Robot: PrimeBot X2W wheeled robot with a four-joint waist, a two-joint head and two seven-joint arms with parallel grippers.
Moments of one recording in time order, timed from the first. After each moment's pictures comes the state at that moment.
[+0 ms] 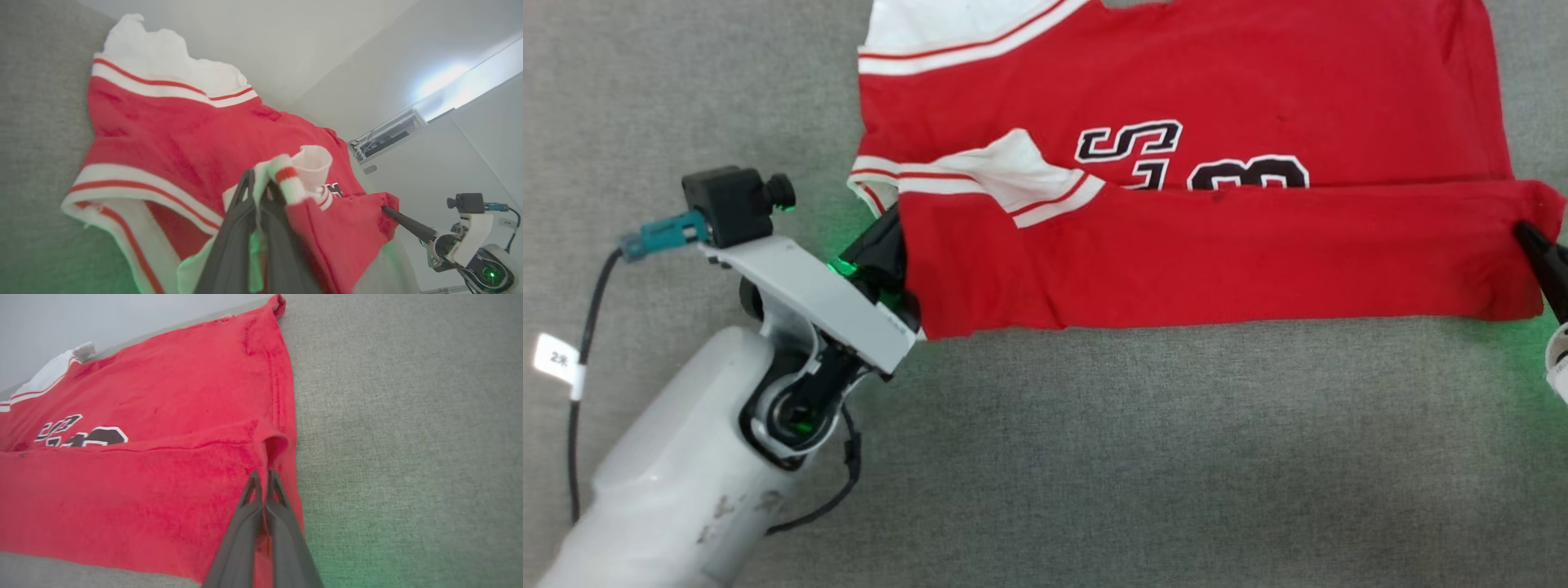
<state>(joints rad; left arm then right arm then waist) -0.71 0.53 -0.65 0.18 -1.28 -0.12 -0.07 -0.38 -0.53 0.03 0.11 0.84 0.13 0.31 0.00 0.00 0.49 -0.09</state>
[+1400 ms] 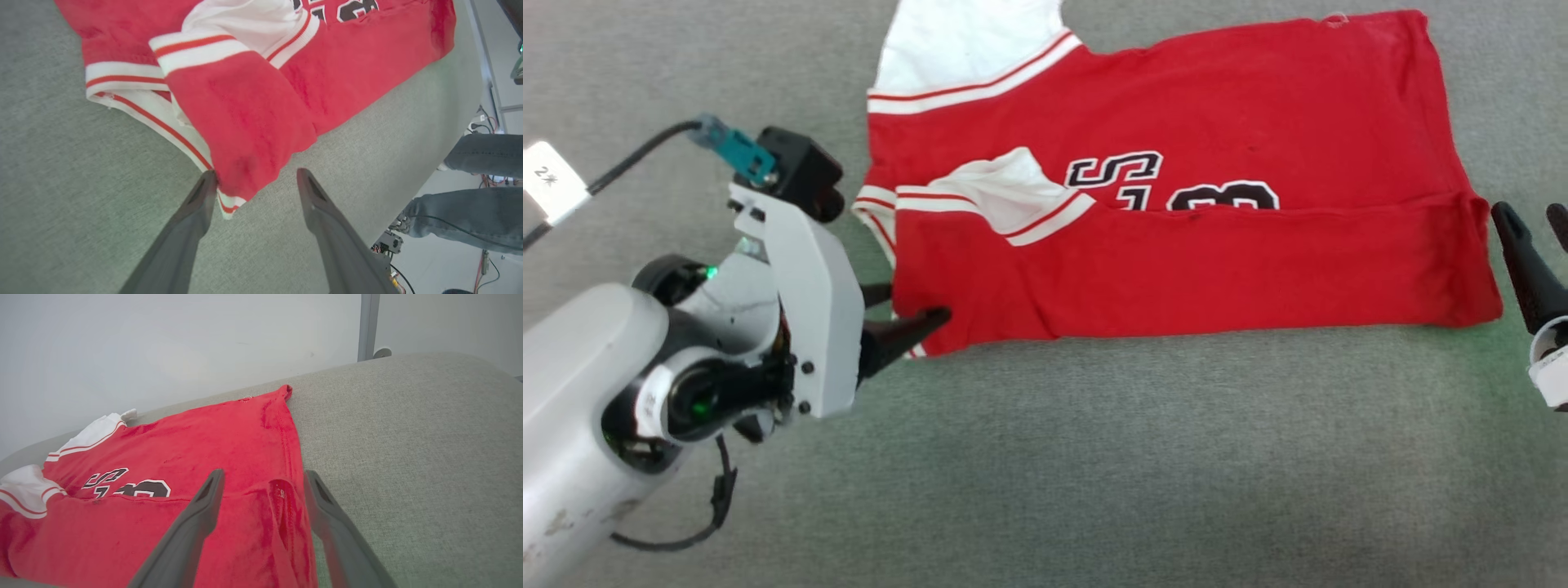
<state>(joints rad) -0.92 0.87 -0.87 -0.13 -1.34 0.18 0.71 -0.38 -0.49 0.06 0.14 0.81 0.13 0.12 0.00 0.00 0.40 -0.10</state>
